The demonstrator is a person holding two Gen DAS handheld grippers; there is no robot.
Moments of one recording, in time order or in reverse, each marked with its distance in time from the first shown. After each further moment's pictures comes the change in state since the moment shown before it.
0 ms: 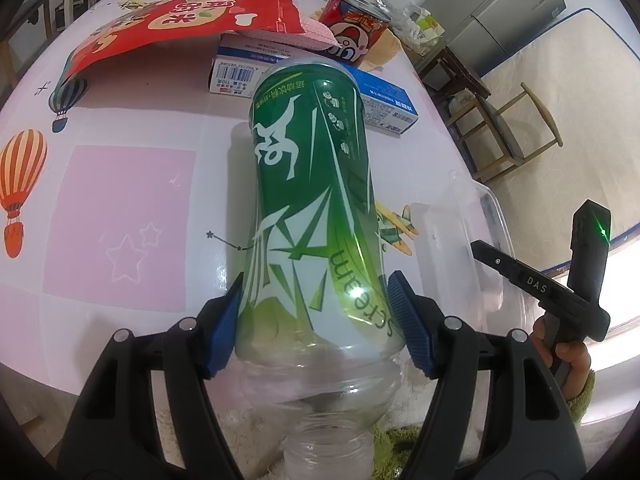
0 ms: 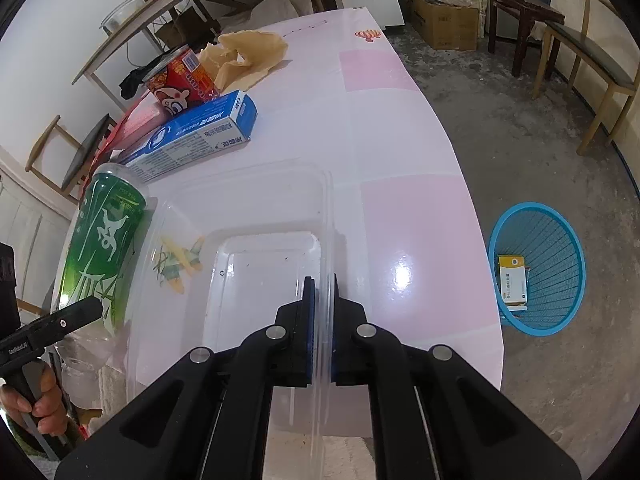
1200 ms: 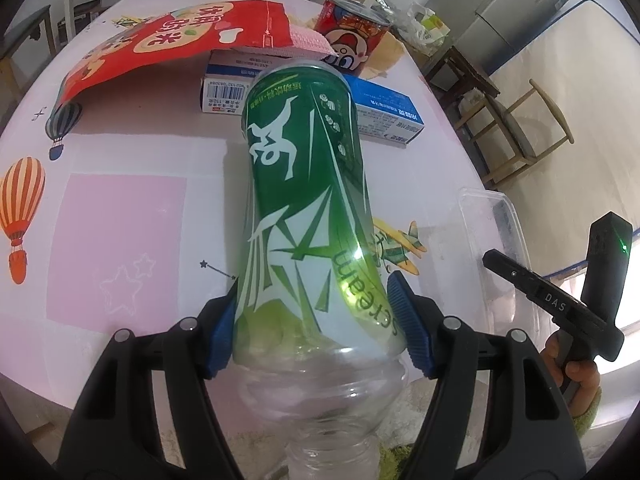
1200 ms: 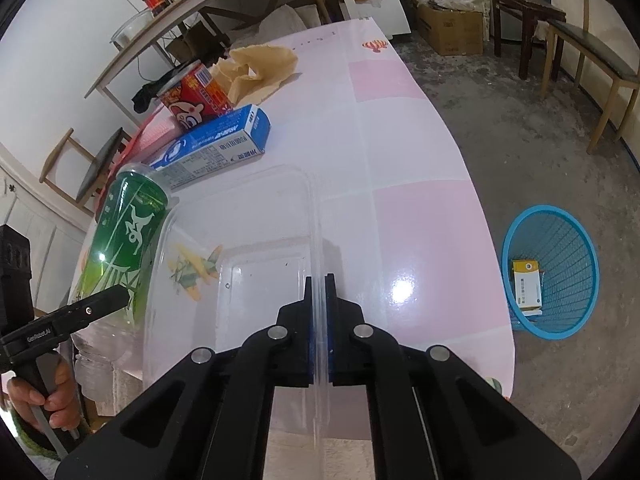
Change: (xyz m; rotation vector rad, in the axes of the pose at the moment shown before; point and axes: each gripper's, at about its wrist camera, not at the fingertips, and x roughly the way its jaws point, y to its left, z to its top) left arm 0.003 -0.009 0.011 0.020 -0.021 0.057; right arm -0.008 -0.004 -0.001 0.014 -0.056 0.061
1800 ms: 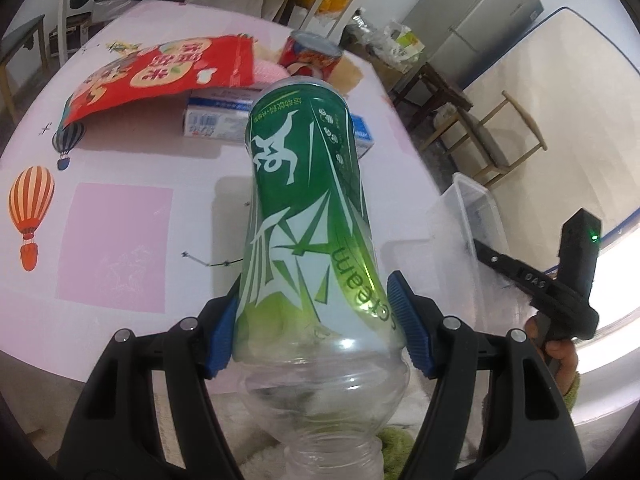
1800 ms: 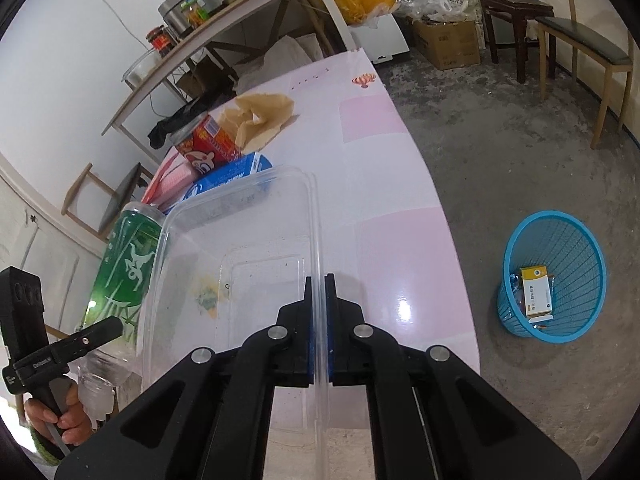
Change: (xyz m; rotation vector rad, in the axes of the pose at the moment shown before) left arm -0.050 -0.018 -0.014 0.028 -0.078 -0.091; right arm -0.036 -0.028 0.005 0.073 -0.100 0.086
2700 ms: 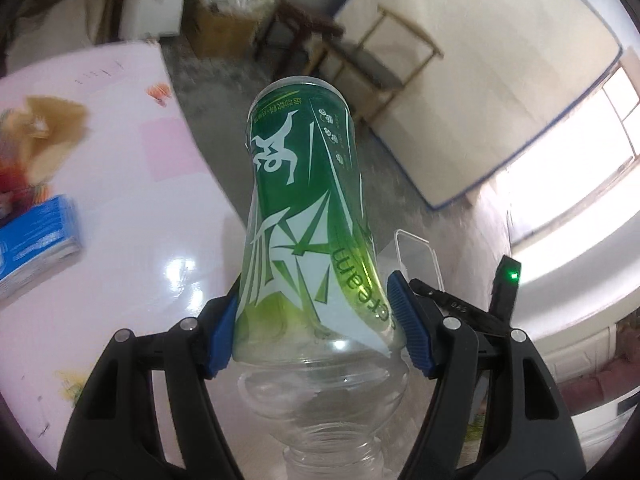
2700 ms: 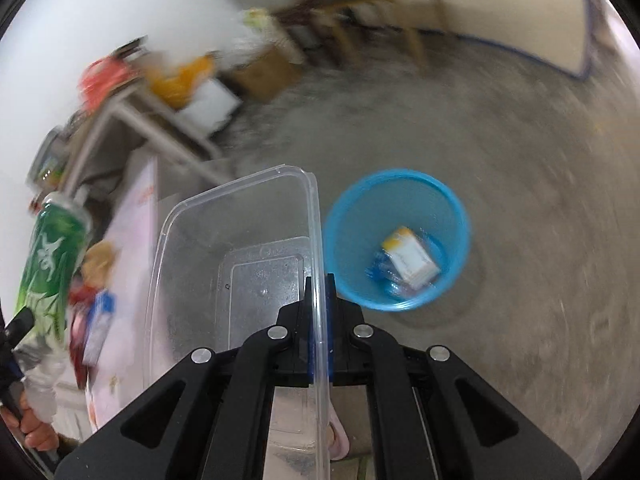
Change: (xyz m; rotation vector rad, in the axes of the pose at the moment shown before) left arm 0.122 -0.215 0.064 0.349 0.262 -0.278; right arm -0.082 -0.253 -0.063 0.614 -0.159 -0.255
